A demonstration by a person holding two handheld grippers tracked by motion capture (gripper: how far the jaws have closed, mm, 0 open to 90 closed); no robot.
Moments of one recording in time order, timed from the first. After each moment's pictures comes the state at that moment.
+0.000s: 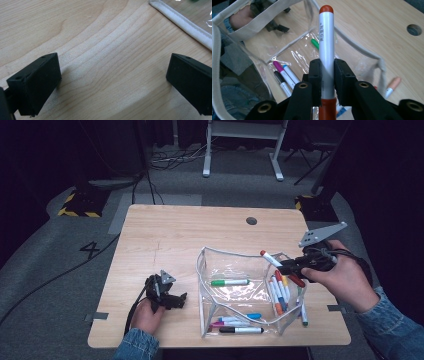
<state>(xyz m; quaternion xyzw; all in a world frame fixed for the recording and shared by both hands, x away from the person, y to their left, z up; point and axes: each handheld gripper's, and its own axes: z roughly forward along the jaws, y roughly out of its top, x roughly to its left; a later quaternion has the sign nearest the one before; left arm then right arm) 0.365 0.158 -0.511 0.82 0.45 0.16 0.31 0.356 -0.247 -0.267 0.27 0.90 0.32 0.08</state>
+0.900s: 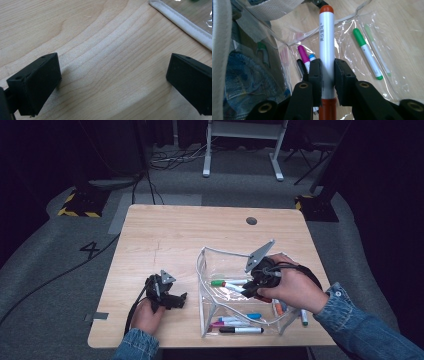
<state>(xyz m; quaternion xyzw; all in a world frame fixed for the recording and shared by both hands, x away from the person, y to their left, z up) 0.365 0.158 -0.510 0.82 0.45 0.16 0.31 0.353 -0.152 -0.318 0.15 0.96 0.22 0.00</state>
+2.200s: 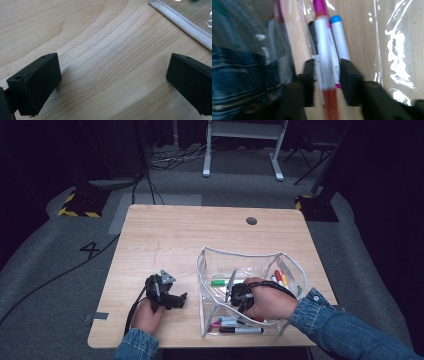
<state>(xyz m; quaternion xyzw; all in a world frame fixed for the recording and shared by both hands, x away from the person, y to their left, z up) 0.365 0.158 -0.510 0.82 0.45 0.16 0.31 0.349 -0.116 -0.406 0.07 0.99 0.06 -0.06</state>
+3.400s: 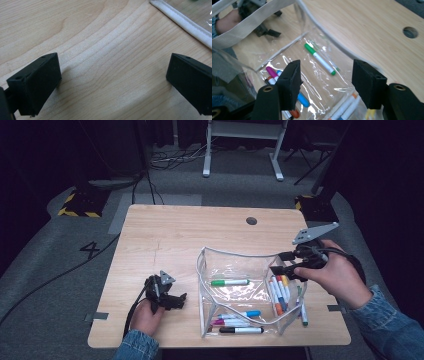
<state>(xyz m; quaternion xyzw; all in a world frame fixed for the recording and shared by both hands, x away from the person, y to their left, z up) 0.363 0.158 -0.511 0.81 0.46 0.16 0.32 0.373 -0.250 -0.282 0.30 0.89 0.33 0.10</state>
